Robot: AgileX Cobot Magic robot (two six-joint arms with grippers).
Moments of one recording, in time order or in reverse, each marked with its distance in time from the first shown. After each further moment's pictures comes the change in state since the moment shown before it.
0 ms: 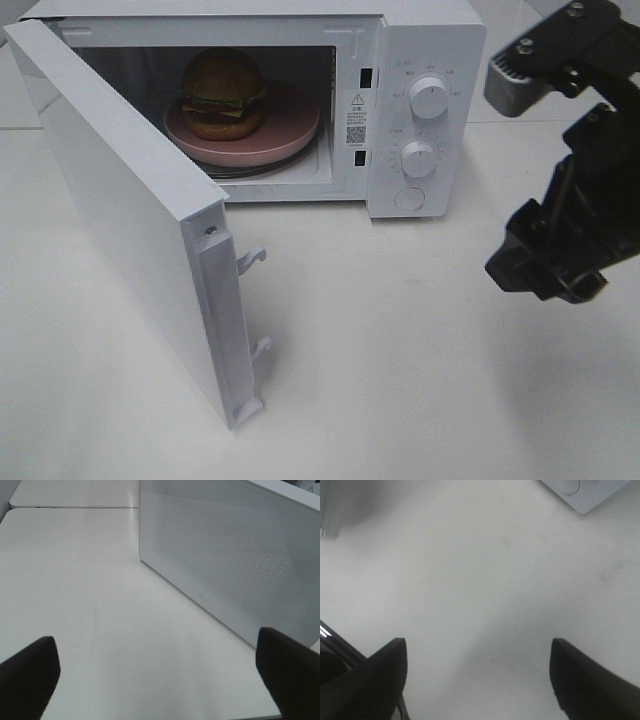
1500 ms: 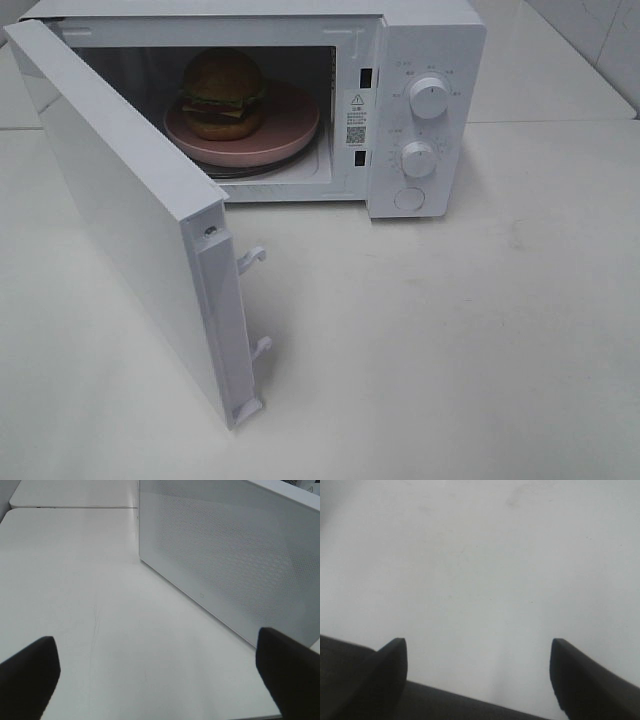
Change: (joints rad) left arm 0.000 0.000 0.000 0.000 0.000 0.000; right arm -0.346 -0.837 0.327 0.050 0.207 0.089
